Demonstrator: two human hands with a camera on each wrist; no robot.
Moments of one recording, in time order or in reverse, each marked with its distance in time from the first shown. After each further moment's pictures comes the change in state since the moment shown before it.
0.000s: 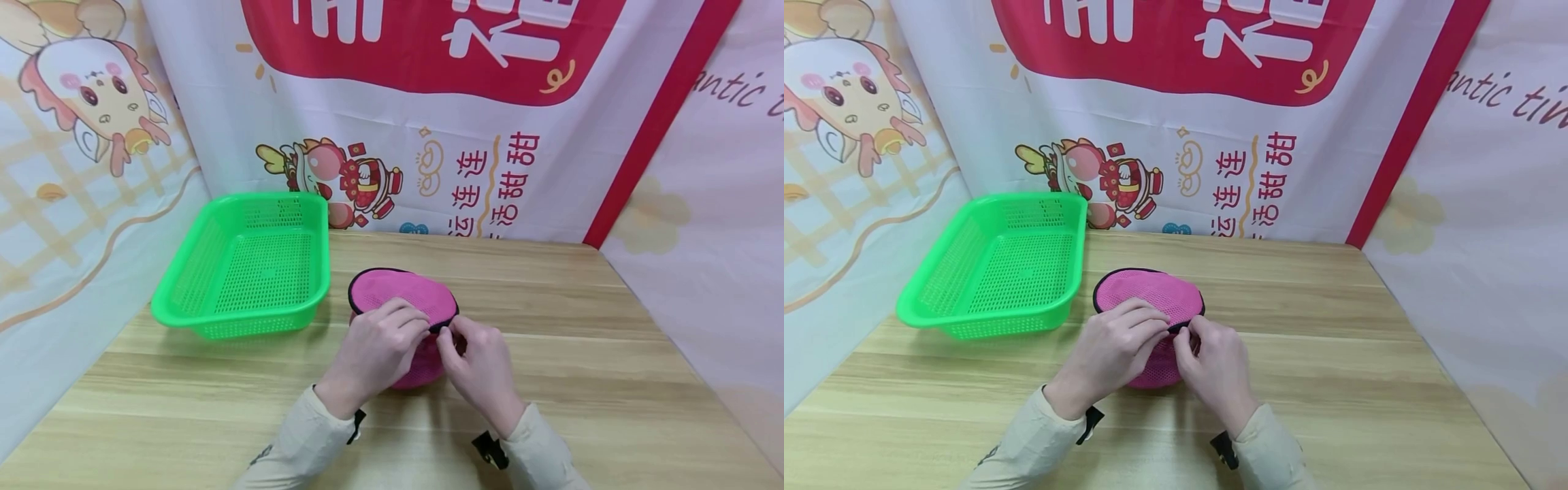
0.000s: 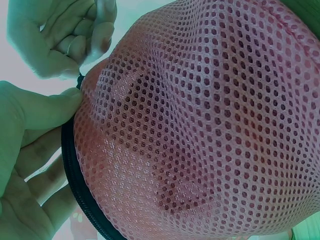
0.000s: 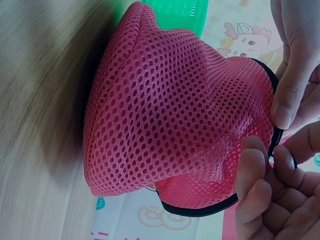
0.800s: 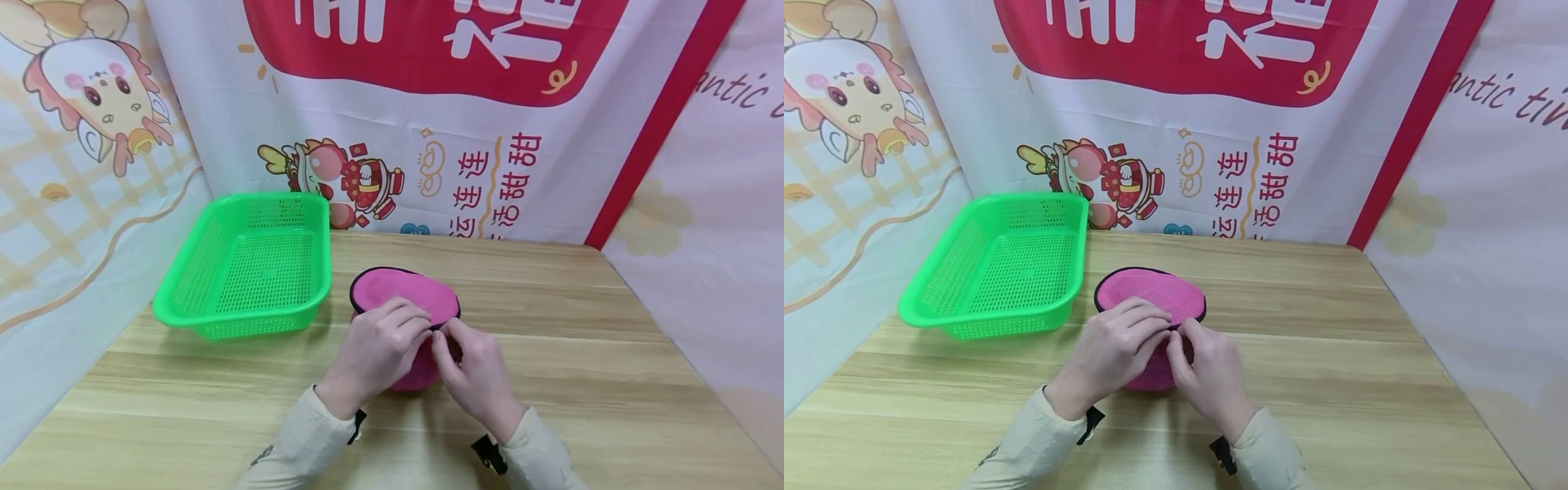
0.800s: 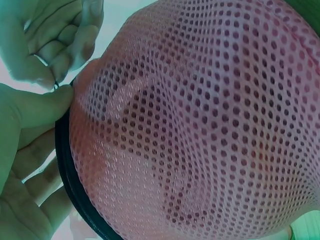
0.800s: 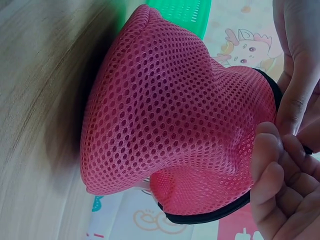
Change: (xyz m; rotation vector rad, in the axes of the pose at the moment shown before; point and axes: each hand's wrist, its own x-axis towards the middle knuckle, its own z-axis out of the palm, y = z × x) left_hand 0.001 0.001 -0.002 -0.029 0.021 -0.010; right_hand -0.003 -0.005 0.001 0.116 -0.023 -0.105
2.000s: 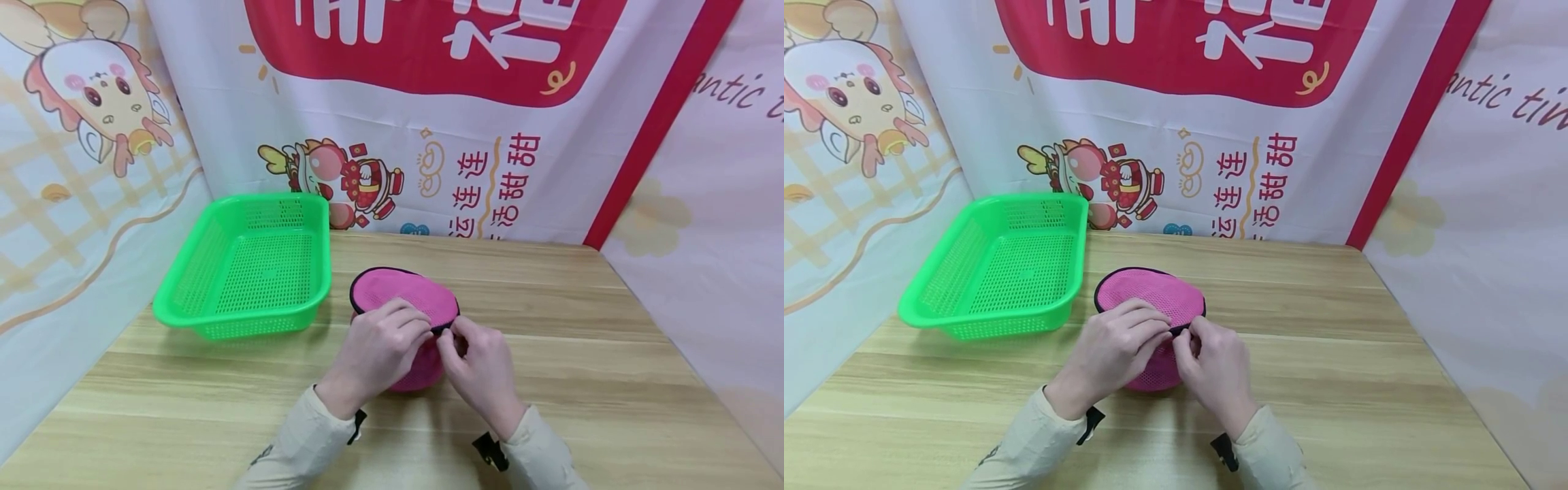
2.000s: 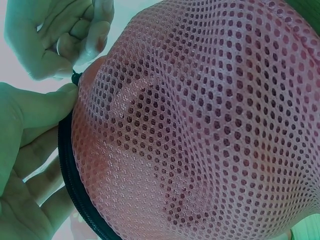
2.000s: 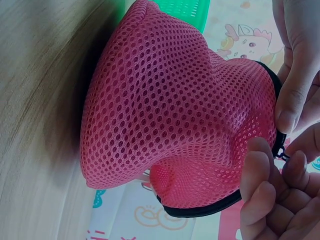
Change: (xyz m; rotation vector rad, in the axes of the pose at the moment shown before) left_hand -0.001 0.000 -0.002 -0.001 -0.012 -0.001; right_hand 0.001 0.000 -0.002 -0.127 0.072 0.055
